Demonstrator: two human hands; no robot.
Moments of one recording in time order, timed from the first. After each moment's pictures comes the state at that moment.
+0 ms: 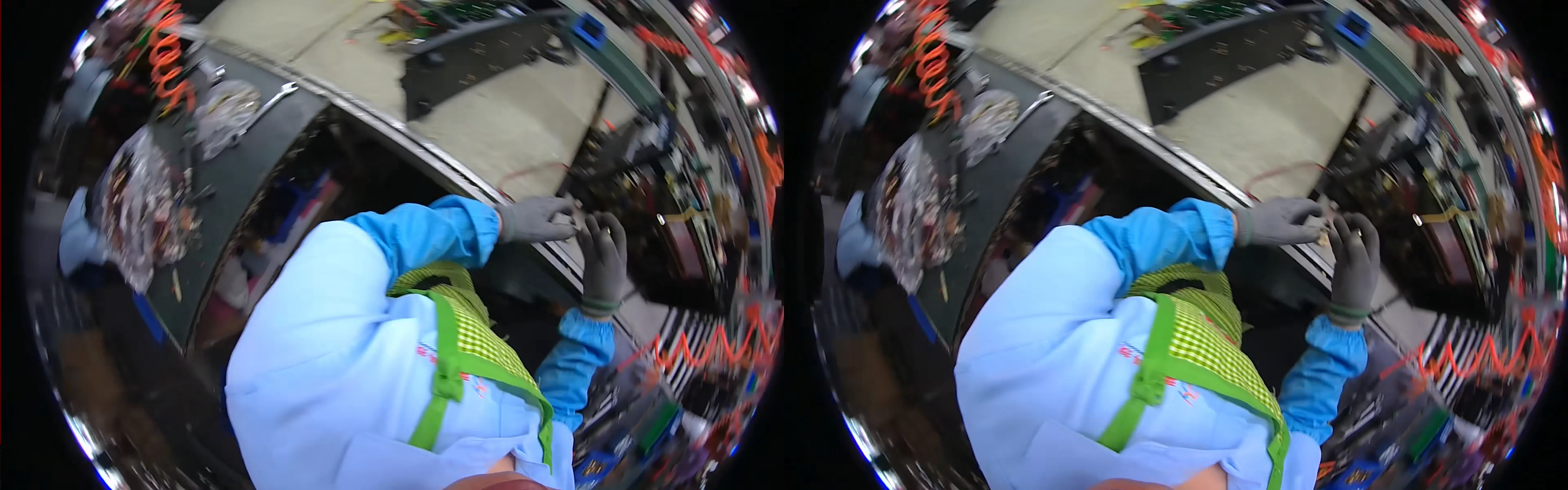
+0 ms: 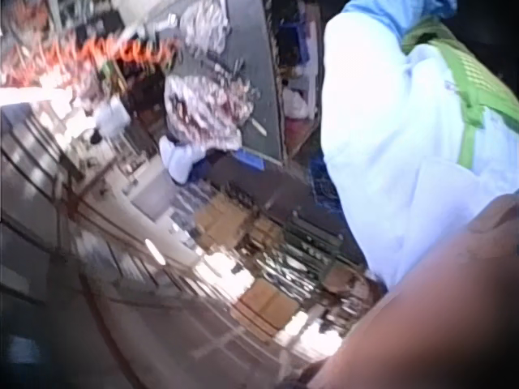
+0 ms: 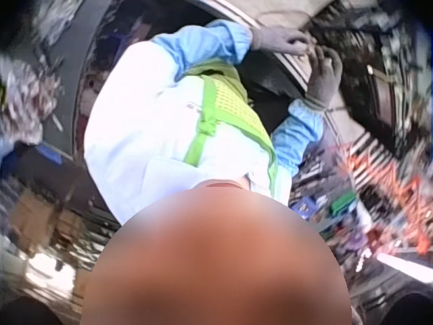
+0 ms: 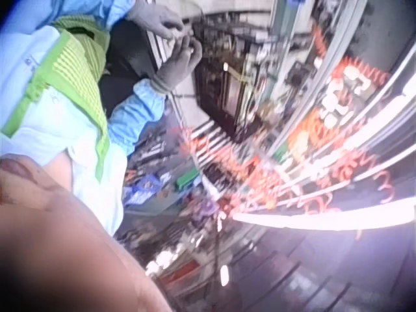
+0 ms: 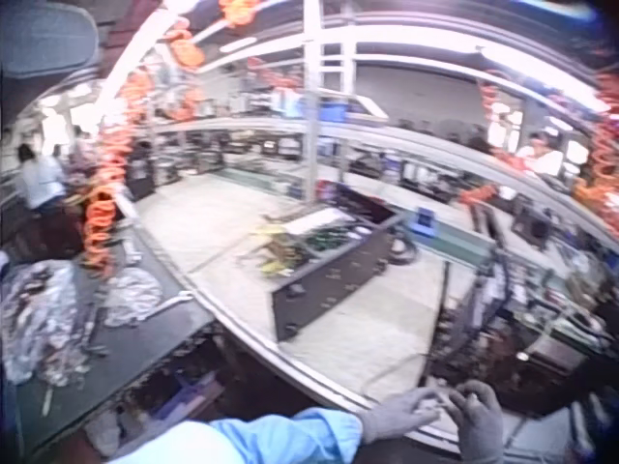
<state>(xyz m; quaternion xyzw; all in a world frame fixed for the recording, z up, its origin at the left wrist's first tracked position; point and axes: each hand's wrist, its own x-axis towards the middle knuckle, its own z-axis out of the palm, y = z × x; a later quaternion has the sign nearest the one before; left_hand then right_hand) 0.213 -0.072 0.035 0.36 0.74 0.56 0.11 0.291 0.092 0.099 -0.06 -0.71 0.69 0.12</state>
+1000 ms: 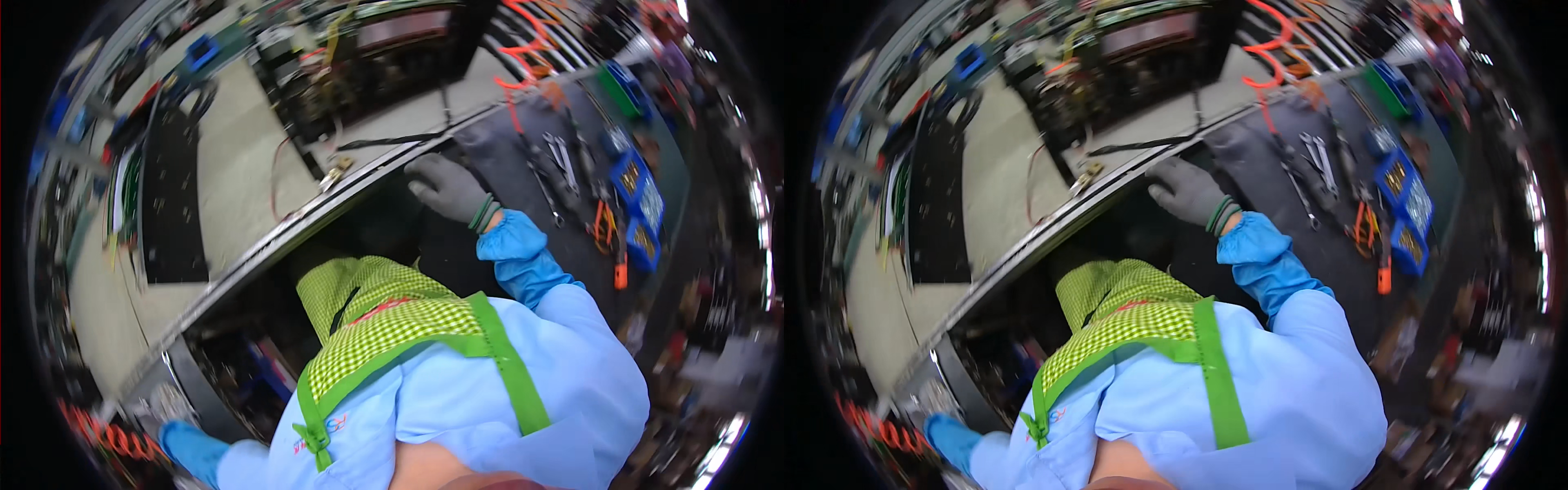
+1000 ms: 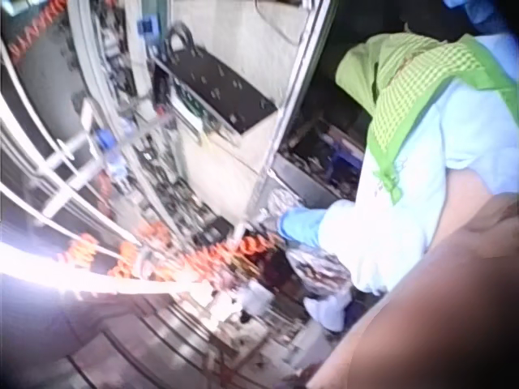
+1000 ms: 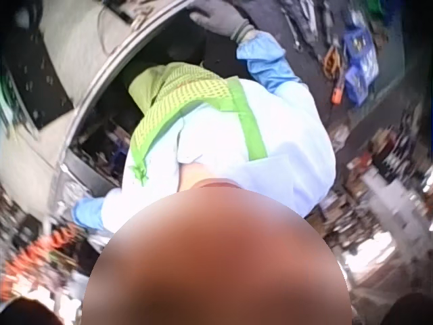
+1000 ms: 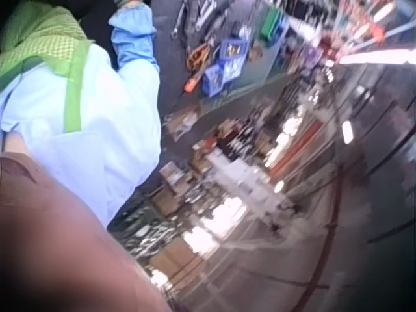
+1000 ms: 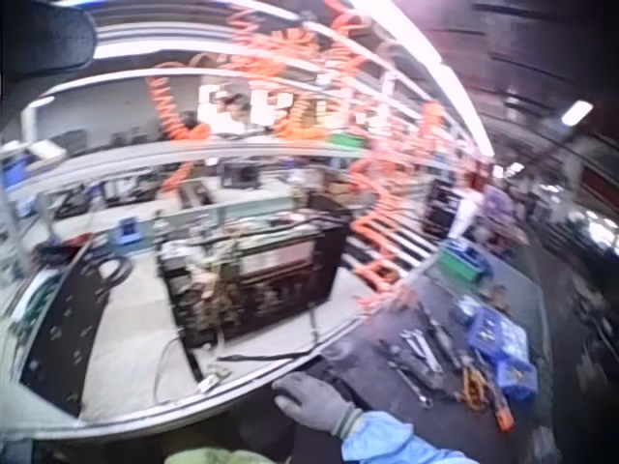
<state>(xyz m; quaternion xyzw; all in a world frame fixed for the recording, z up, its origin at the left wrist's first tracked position) 0.020 -0.734 0.053 -0.14 0.96 -0.02 -0.24 0.438 0.119 0.073 -0.12 -0.94 0.26 0.20</state>
